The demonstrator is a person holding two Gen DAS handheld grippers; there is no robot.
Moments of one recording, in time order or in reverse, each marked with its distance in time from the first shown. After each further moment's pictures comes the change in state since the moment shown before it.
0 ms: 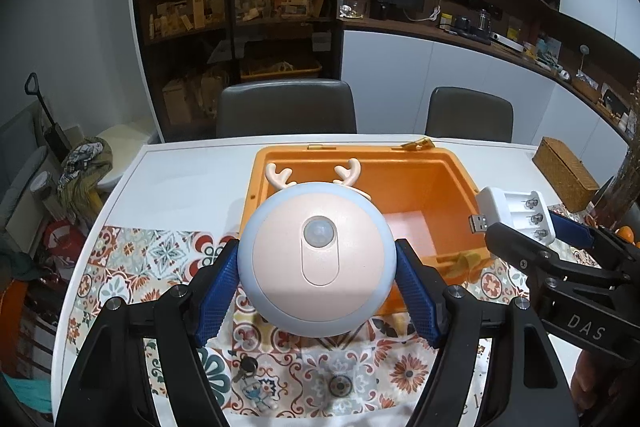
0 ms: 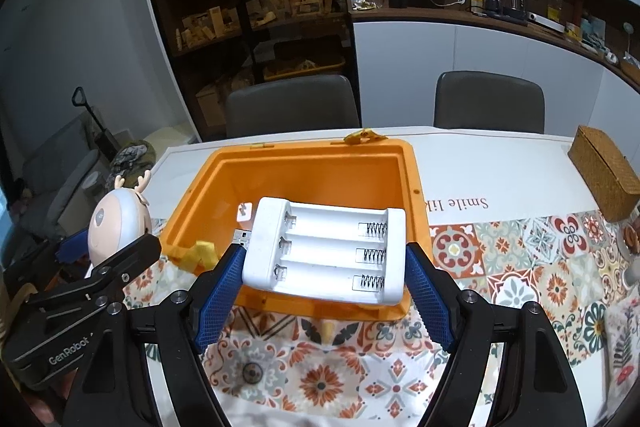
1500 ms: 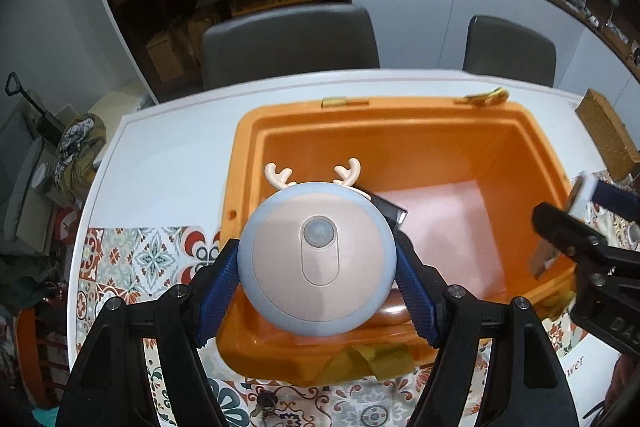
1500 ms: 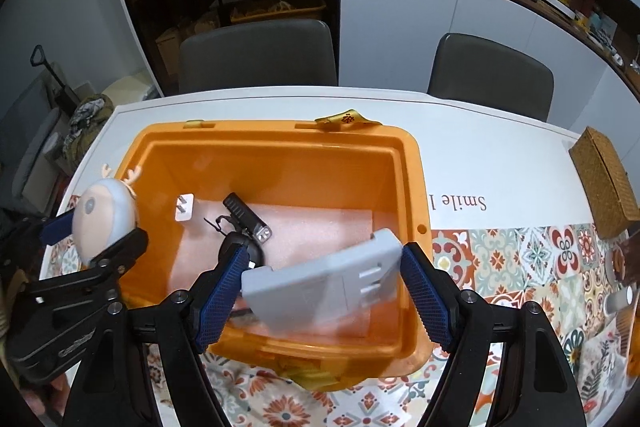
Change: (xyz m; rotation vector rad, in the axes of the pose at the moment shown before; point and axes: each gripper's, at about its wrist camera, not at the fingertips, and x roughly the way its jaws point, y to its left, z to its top) left arm 0.132 0.003 0.035 0.065 0.287 0.062; right arm 0.098 -0.003 0.048 -0.042 0.232 -0.128
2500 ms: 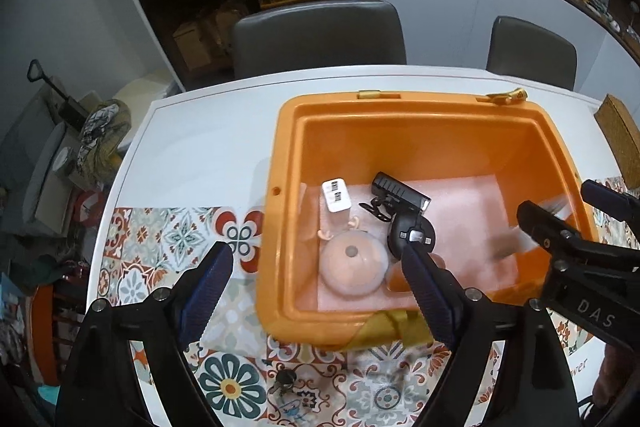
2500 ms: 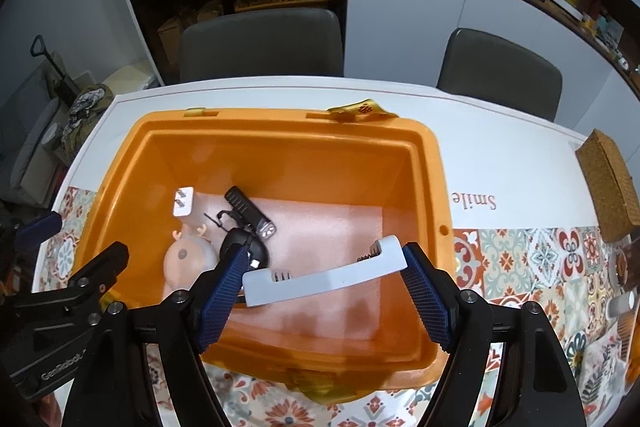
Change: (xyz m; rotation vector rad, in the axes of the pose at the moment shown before) left arm -0.025 0.015 -0.009 -0.051 0.016 0.079; right arm 0.016 0.011 0.003 -0.018 0.036 0.013
